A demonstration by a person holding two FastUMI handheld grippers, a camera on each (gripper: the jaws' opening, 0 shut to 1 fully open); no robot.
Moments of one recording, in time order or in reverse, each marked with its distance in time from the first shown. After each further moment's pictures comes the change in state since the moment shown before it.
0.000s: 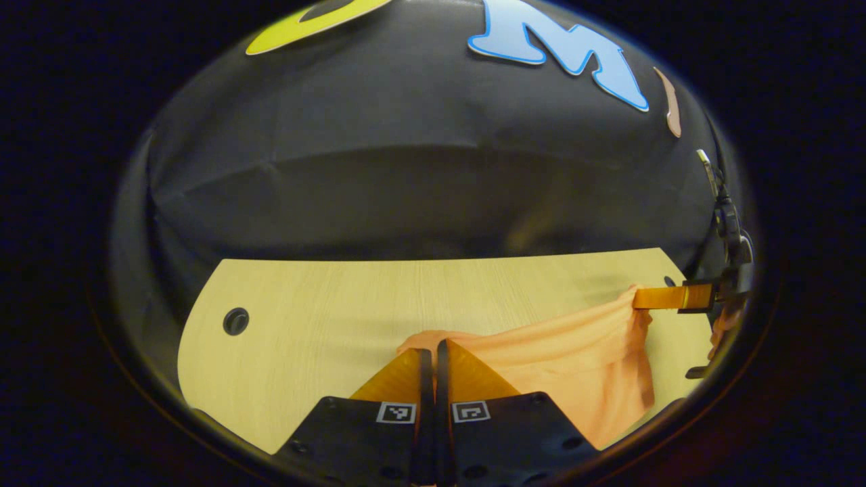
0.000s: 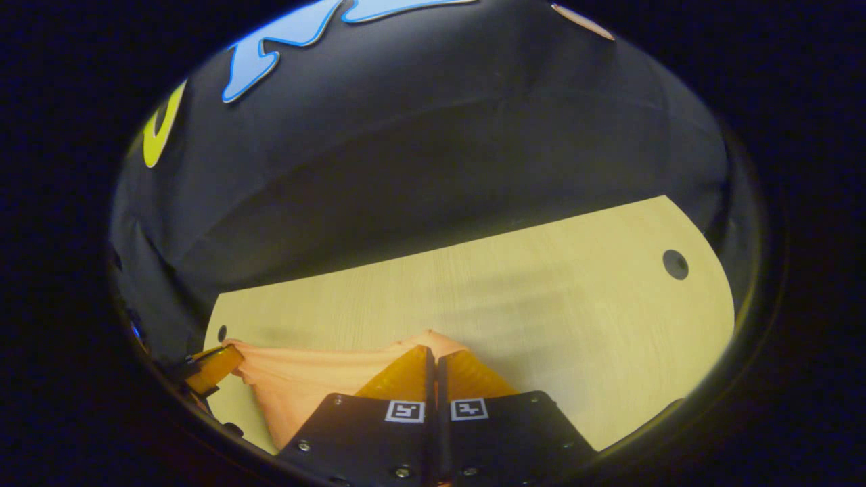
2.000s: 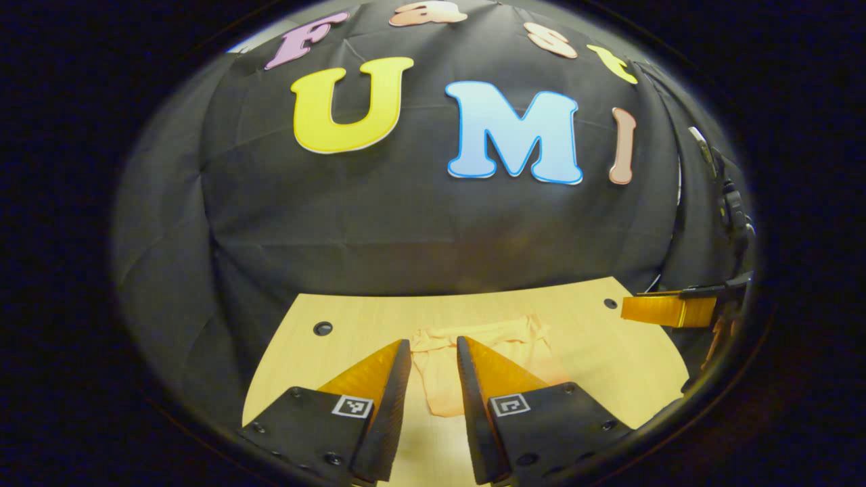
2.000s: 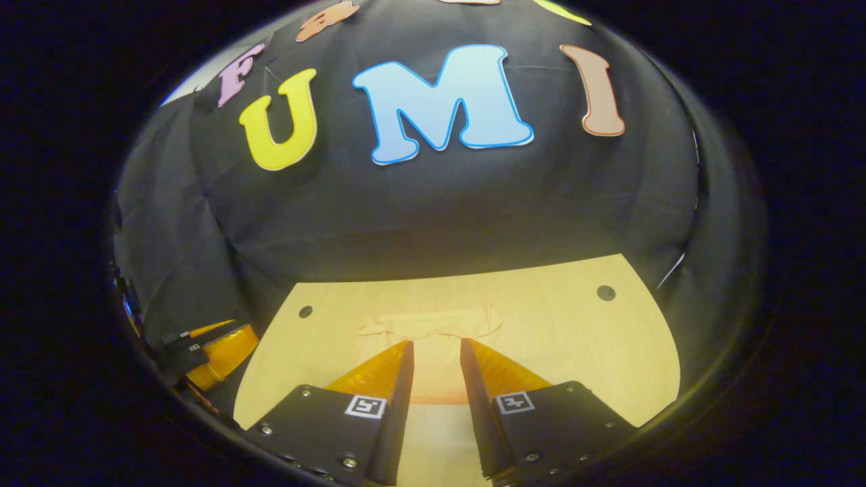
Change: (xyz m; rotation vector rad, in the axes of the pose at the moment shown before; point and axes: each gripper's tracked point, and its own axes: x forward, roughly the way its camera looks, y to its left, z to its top) left arm -0.348 -0.047 0.051 0.017 -0.203 0.054; right arm -0.323 0.095 -0.016 -0.145 -0.162 0.080
